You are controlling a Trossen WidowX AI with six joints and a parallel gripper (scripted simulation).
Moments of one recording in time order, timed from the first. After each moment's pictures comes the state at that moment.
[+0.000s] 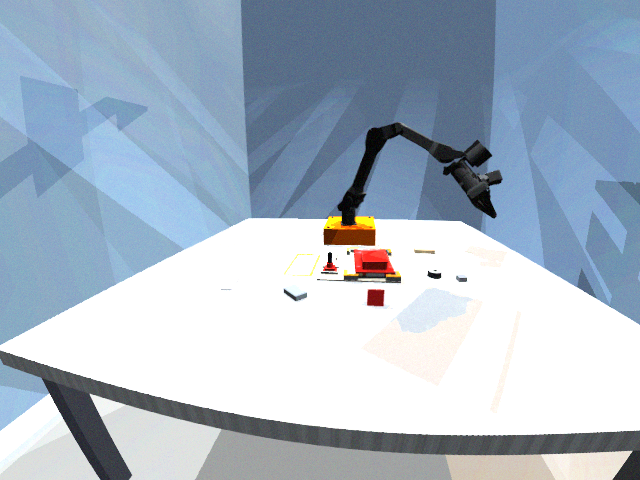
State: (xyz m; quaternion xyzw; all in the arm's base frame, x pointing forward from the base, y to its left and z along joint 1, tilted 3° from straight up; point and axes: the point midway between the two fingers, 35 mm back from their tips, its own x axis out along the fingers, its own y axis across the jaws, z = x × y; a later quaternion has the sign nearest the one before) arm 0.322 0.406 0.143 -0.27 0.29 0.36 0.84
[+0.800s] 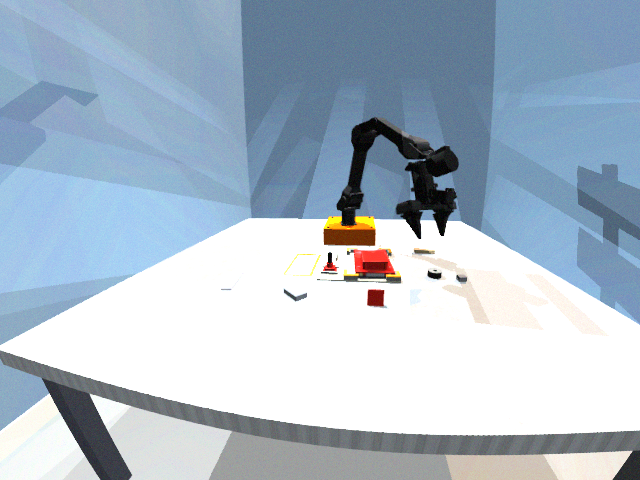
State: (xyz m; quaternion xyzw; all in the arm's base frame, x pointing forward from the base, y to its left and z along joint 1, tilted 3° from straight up) arm 0.386 0.188 0.104 -0.15 0.53 0.16 0.82
